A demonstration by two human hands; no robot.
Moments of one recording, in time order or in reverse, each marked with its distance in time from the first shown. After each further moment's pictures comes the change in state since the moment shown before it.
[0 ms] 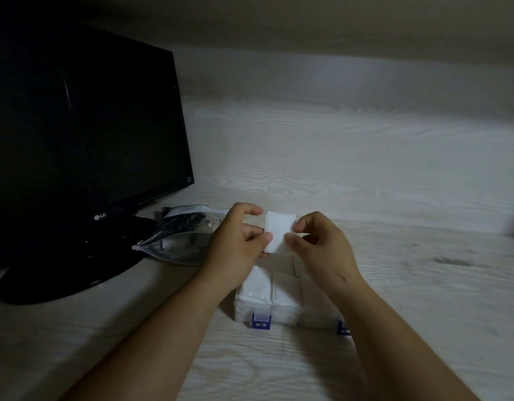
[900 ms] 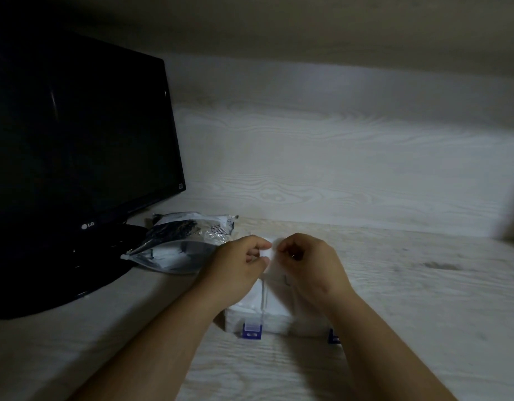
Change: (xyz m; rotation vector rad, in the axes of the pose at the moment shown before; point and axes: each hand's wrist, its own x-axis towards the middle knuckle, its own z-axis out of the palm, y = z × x) left_hand 0.005 -0.026 0.001 0.420 -0.155 0.012; right_hand 0.008 0.019 0.001 -0.338 -0.076 -0.060
